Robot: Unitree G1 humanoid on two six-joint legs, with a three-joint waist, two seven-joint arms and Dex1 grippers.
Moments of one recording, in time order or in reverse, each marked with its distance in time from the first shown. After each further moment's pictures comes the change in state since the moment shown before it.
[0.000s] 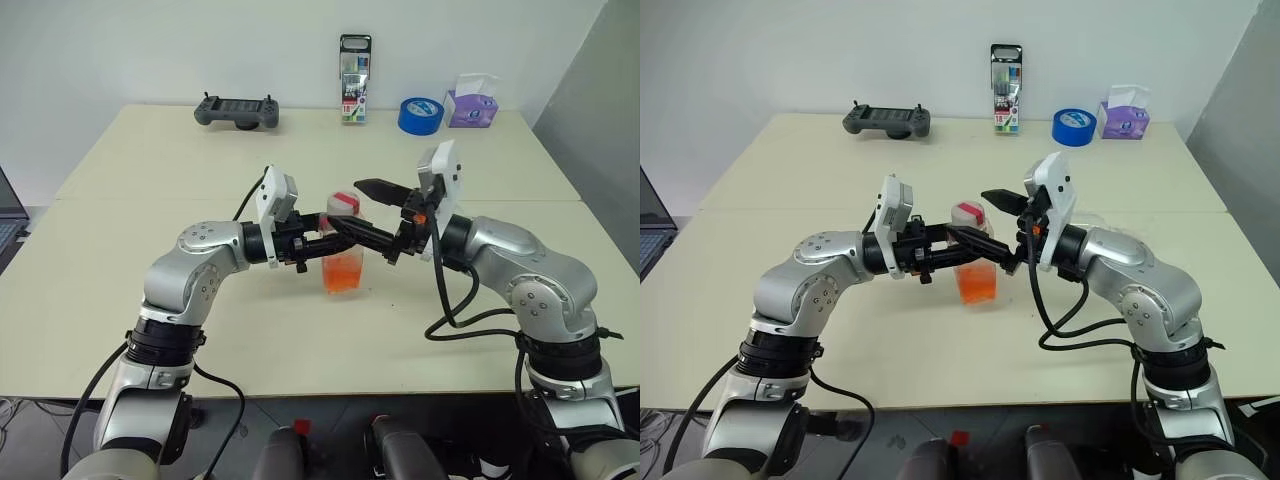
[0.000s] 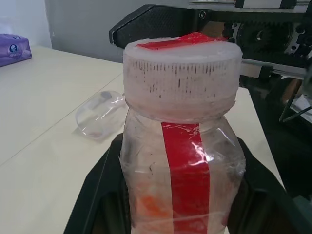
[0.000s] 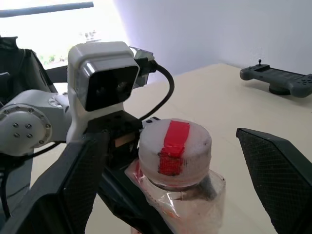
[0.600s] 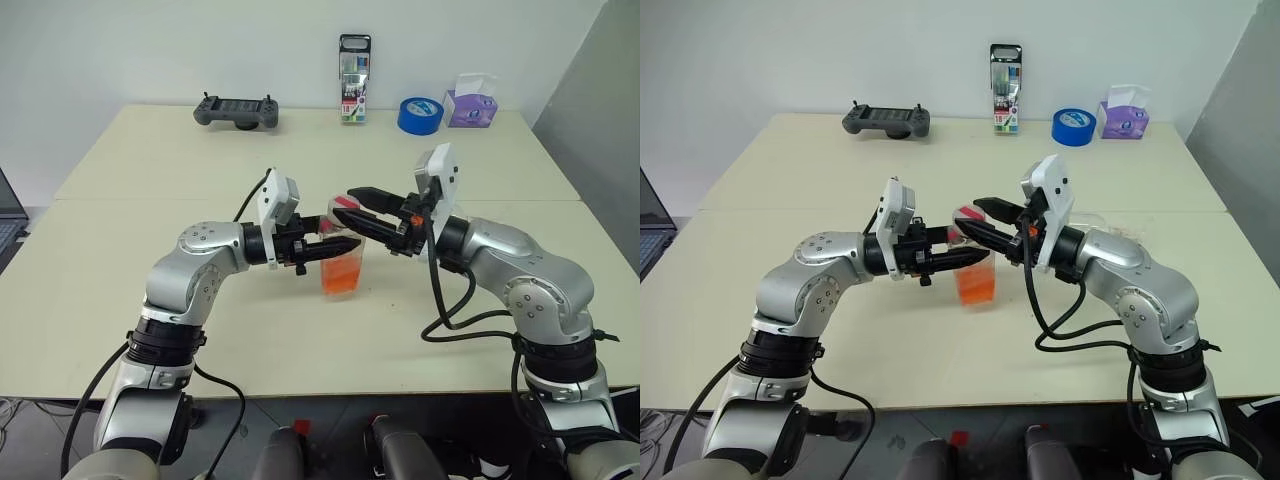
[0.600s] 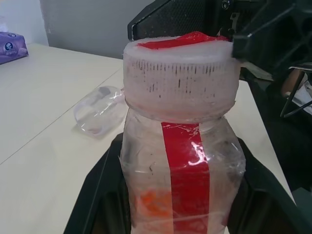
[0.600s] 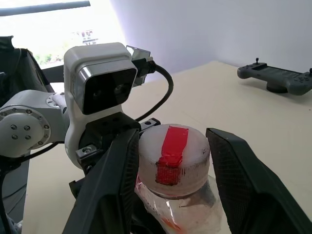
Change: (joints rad) left arm 0.002 0.000 -0.007 0.003 0.030 -0.012 -0.020; right arm 0.007 0.017 0.015 0.000 -0.056 -0.005 0.013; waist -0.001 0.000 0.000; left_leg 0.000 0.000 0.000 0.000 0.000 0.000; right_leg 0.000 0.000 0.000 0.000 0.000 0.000
